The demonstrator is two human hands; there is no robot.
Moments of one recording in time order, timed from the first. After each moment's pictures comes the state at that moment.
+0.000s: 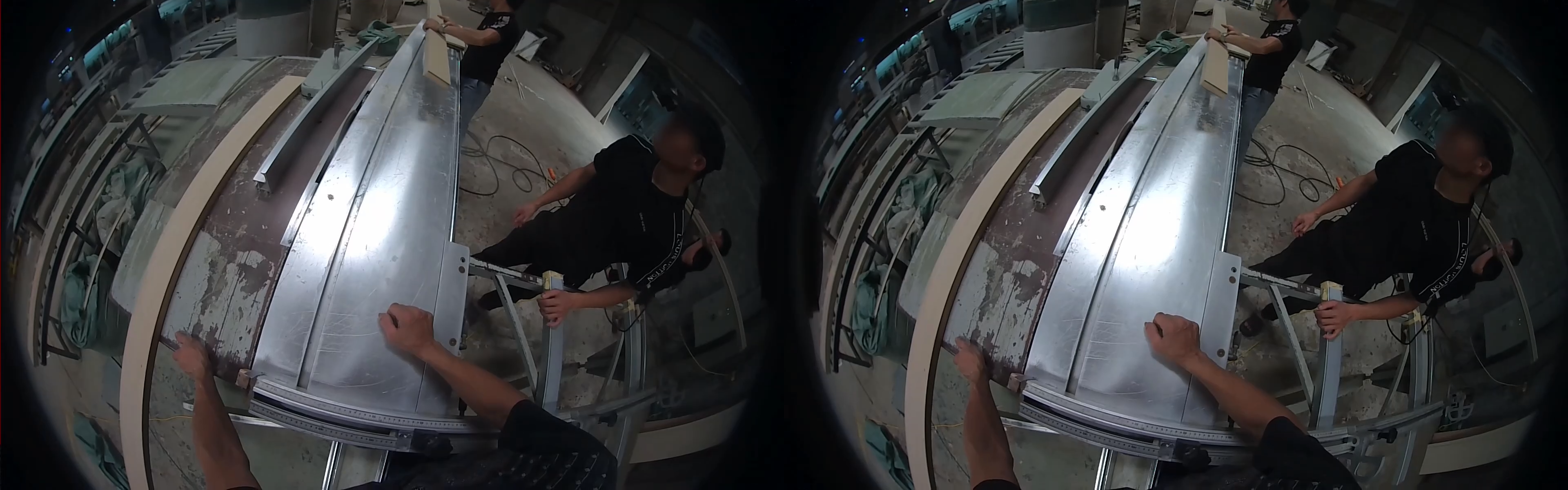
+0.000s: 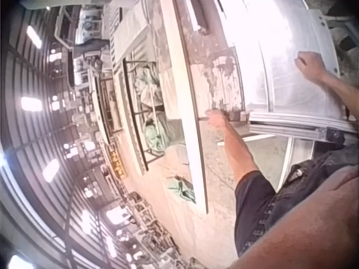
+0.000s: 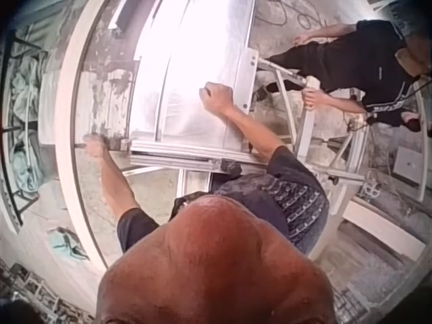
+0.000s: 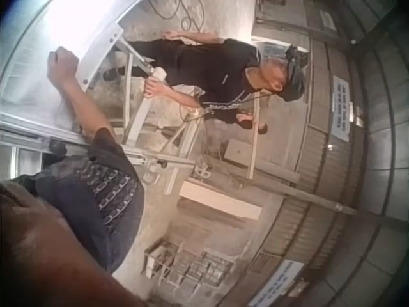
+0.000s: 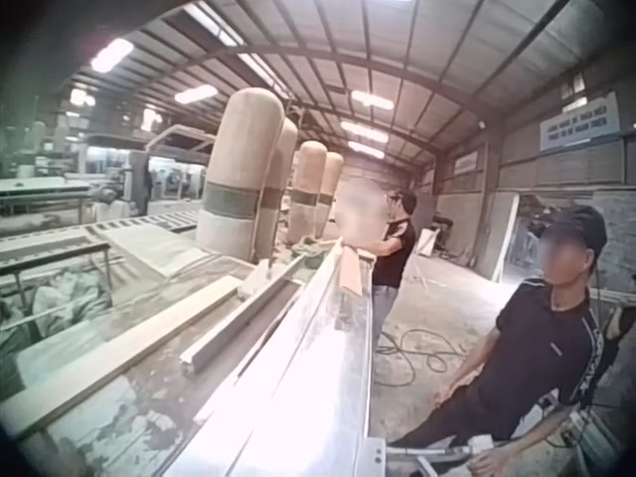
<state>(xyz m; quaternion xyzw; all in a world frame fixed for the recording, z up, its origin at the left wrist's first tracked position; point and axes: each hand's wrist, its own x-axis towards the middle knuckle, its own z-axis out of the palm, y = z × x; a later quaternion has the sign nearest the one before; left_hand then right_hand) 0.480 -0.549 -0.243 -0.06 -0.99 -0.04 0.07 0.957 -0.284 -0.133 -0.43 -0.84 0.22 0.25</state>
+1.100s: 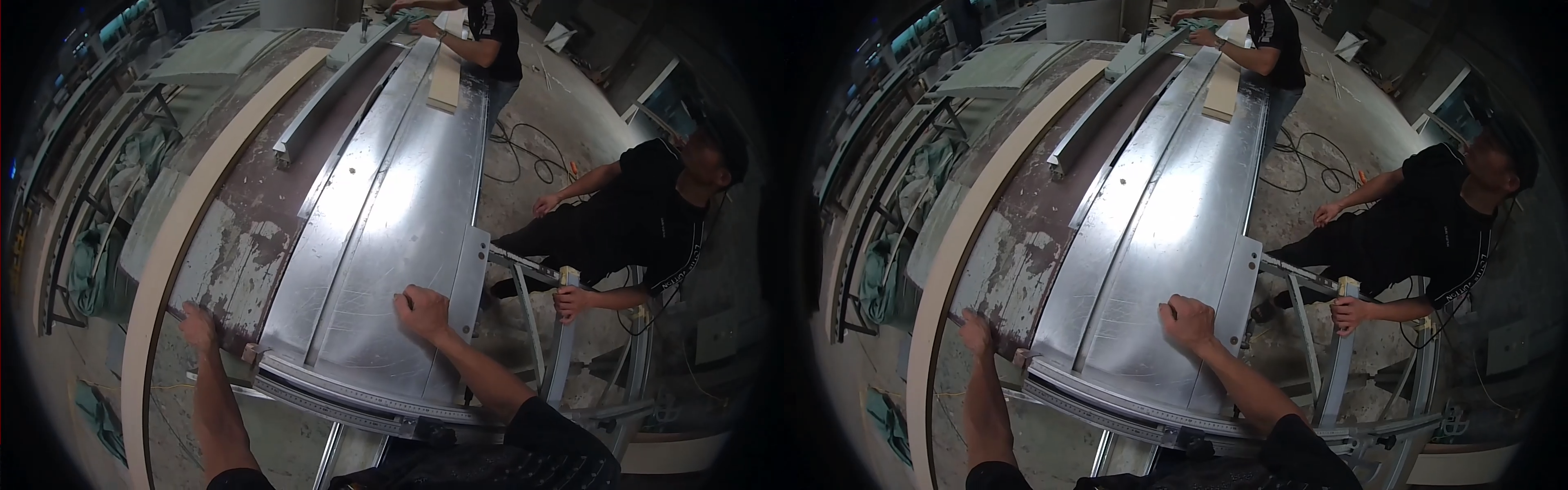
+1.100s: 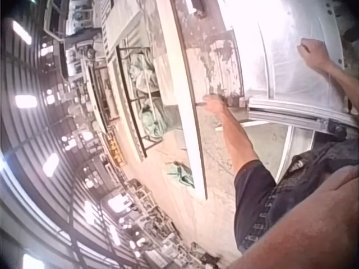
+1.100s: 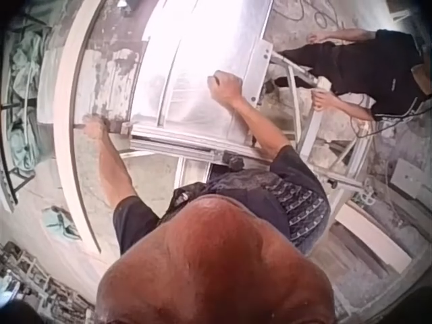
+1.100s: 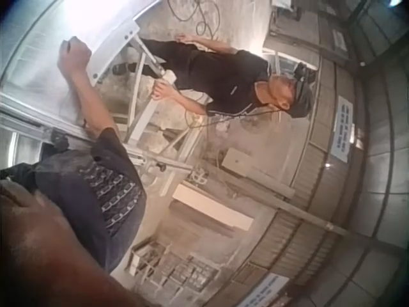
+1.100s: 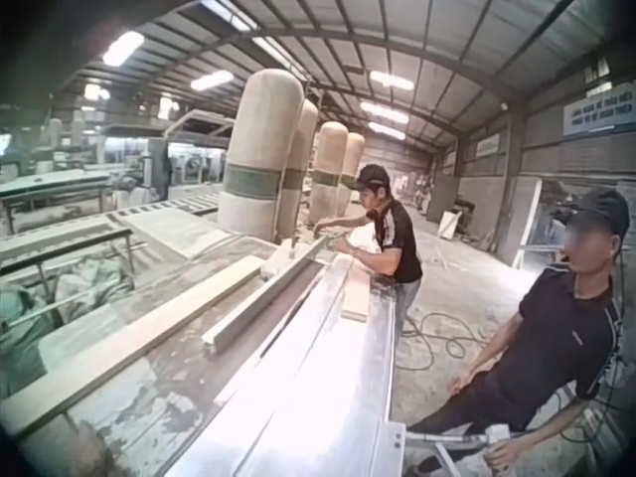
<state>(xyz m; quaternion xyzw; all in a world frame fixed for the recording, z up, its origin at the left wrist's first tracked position) 0.485 -0.548 -0.235 -0.06 -1.00 -0.04 0.05 0.955 -0.284 -0.134 -0.45 -0.84 0.22 0.23</state>
